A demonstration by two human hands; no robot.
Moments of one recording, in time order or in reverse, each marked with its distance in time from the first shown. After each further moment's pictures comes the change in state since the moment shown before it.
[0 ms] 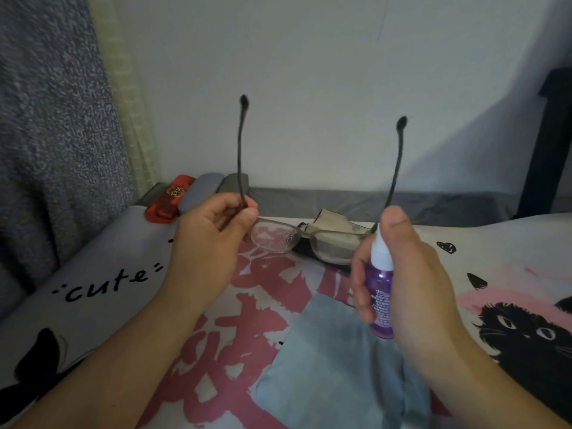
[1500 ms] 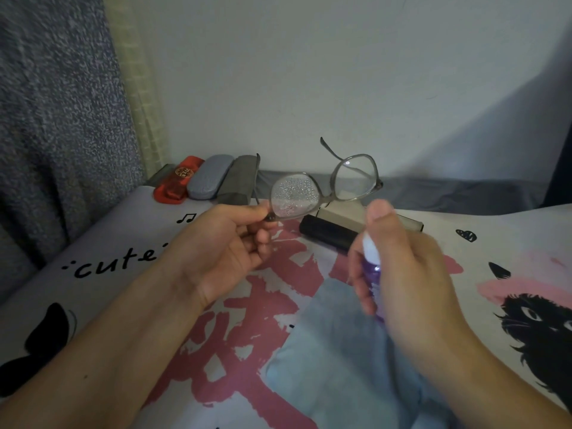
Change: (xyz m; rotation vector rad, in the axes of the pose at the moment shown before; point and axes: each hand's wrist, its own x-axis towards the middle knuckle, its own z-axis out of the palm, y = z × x) left_hand 0.001 0.001 -0.005 -0.625 -0.230 -0.760; right_hand -0.004 0.006 0.018 -0.156 0.028 -0.101
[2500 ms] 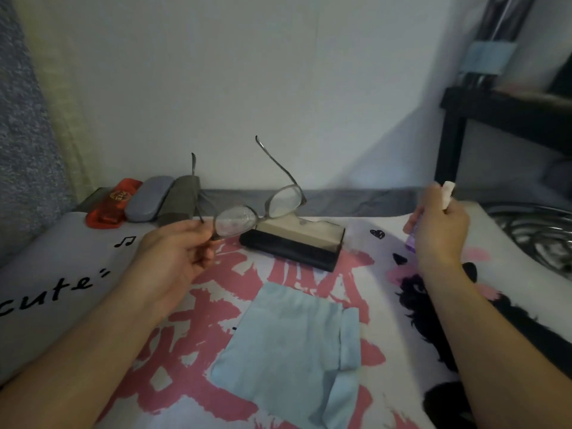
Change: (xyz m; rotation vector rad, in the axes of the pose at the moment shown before) left_hand 0.009 -0.016 -0.003 0.183 0.011 0.214; right_hand 0.066 0.071 -0.134 0.136 0.799 0.128
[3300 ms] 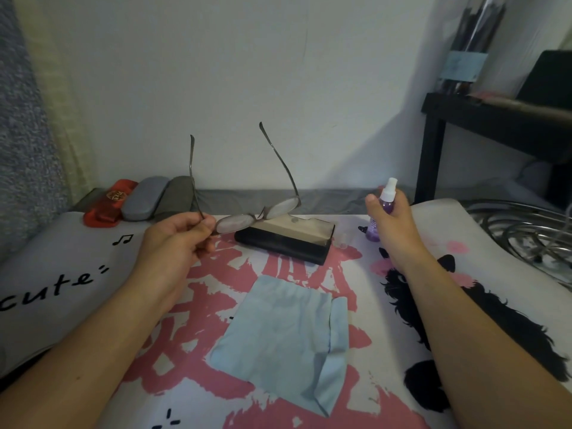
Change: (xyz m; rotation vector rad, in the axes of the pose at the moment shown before) left_hand 0.009 -0.013 -0.002 0.157 0.068 0.196; right_hand -0.001 0.008 0.009 -0.152 -0.402 -0.017
